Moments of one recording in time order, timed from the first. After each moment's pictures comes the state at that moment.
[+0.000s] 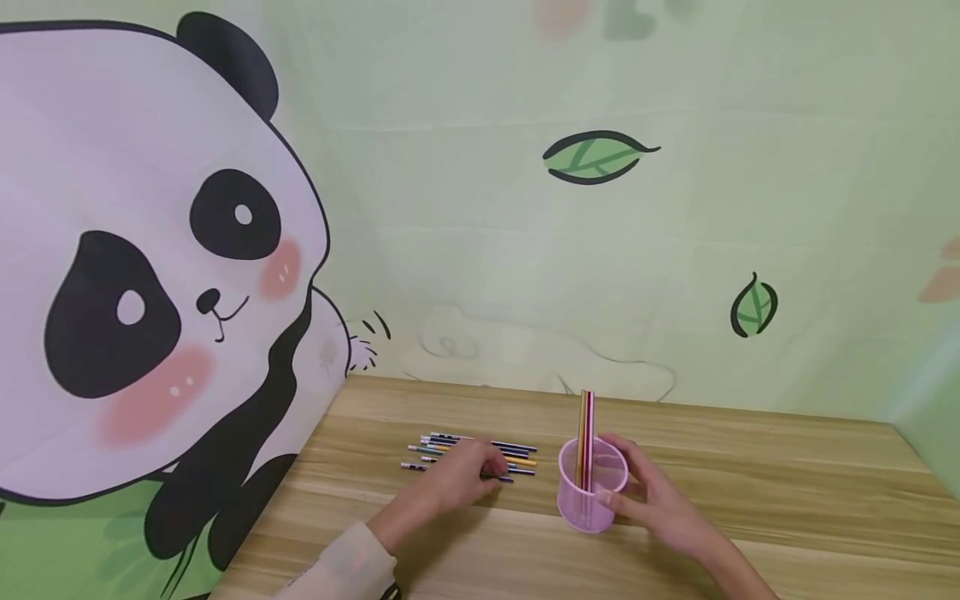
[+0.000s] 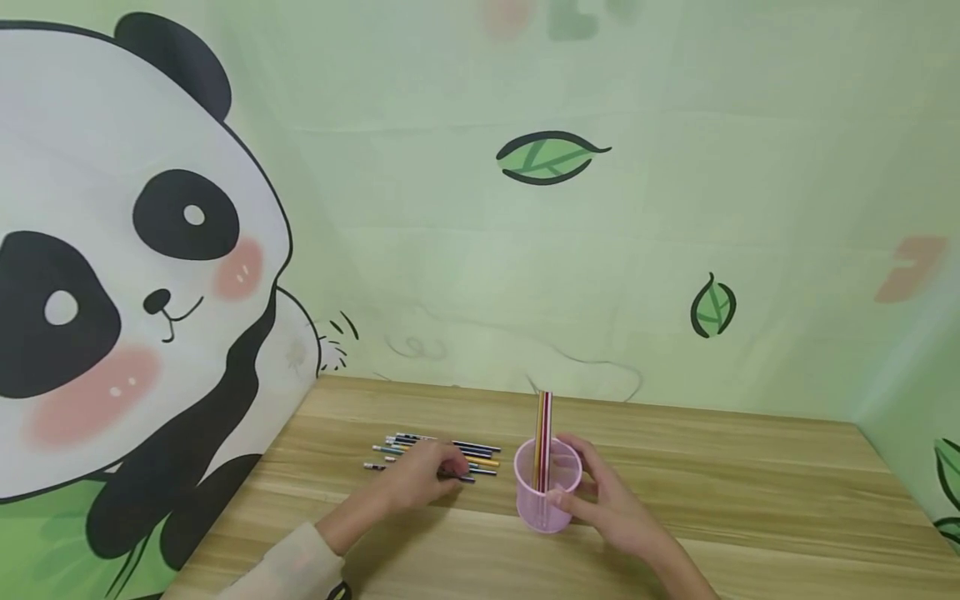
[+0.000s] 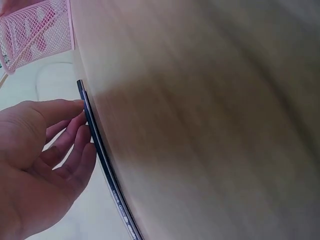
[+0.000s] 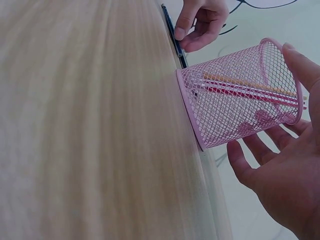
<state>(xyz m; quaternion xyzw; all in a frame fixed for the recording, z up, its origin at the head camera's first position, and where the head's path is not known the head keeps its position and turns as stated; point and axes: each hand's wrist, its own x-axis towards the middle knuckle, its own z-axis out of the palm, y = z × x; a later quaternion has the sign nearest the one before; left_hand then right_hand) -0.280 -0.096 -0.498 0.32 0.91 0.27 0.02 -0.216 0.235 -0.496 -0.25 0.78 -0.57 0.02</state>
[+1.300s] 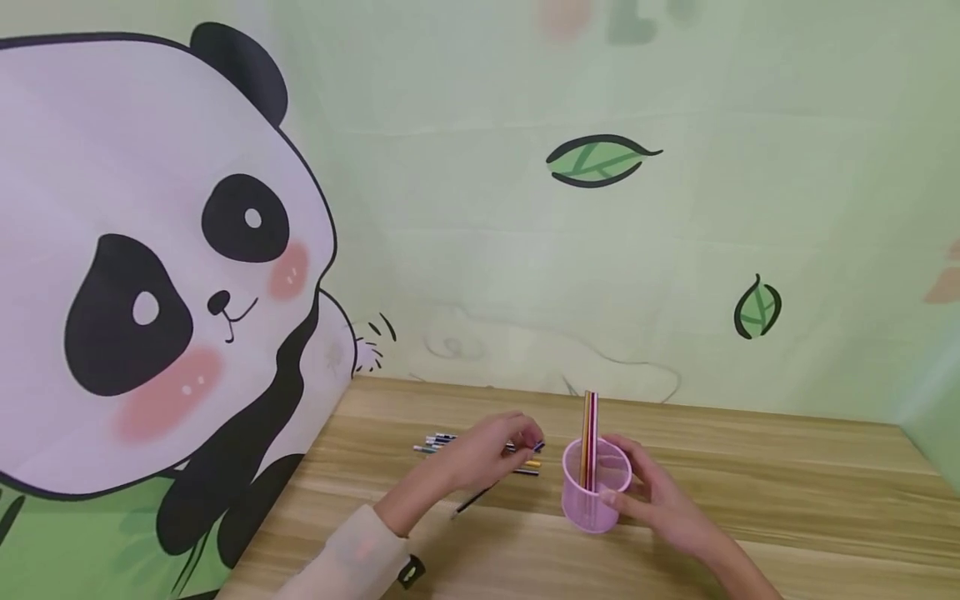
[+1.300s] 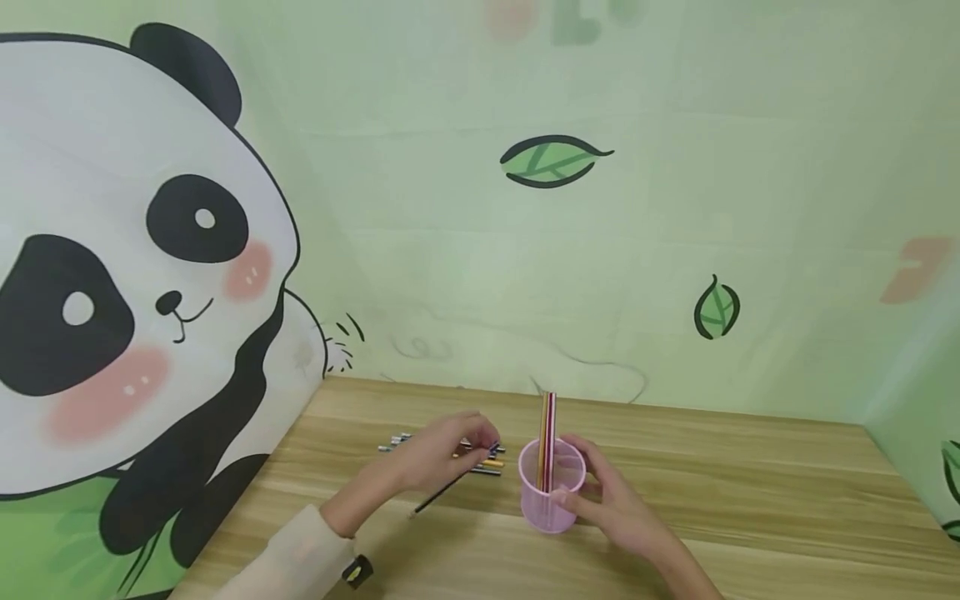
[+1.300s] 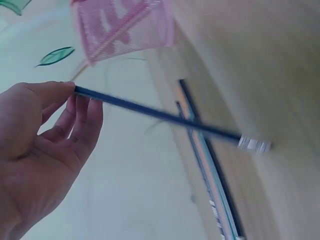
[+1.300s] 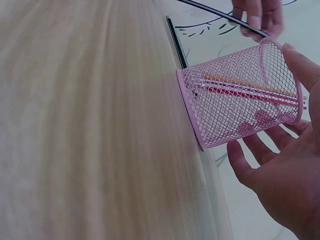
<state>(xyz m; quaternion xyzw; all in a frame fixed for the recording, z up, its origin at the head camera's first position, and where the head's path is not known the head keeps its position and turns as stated) -0.272 -0.072 -0.426 0.40 0.87 0.30 0.04 -0.217 0.235 -0.496 -0.26 0.77 -0.58 0.02</state>
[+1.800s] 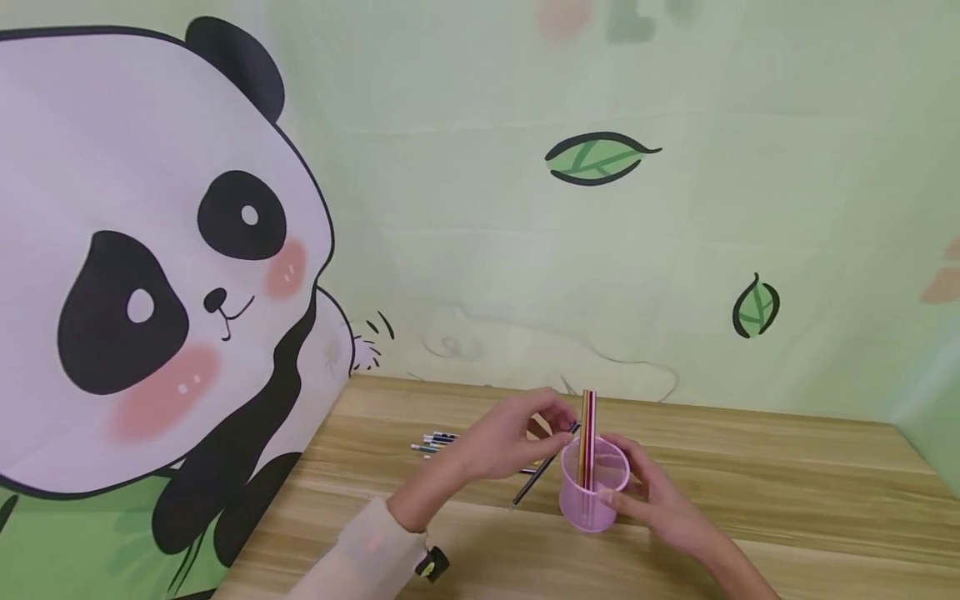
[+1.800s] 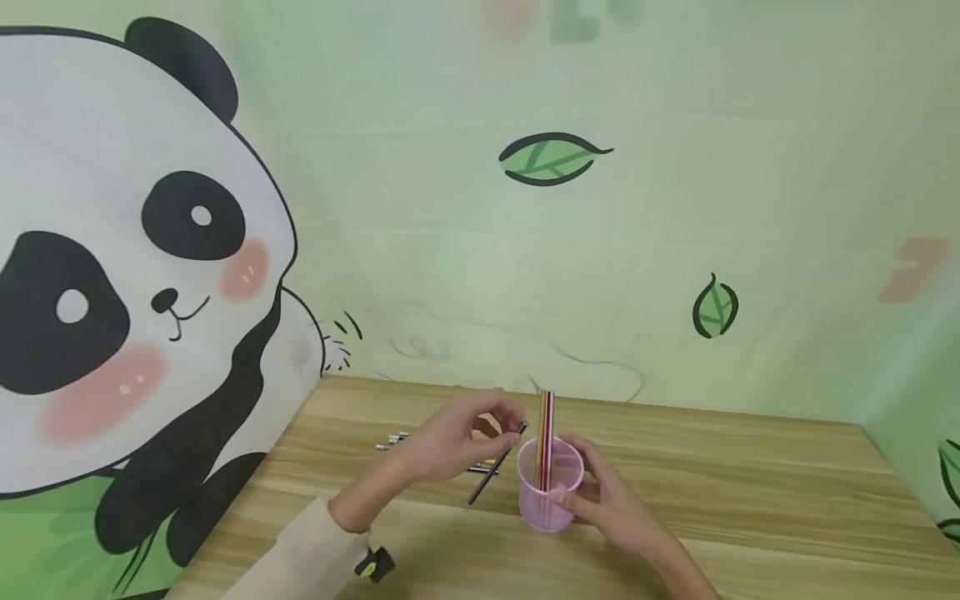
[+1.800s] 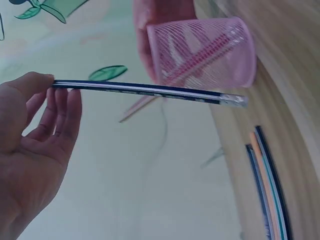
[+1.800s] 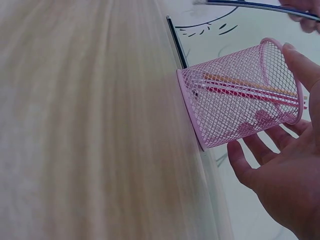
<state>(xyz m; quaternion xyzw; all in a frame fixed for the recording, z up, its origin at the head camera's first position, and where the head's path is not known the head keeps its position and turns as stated) -0.251 -0.043 -0.381 0.44 0.79 0.43 0.01 -0.218 0.235 -0.499 -0.26 0.77 -0.59 0.02</state>
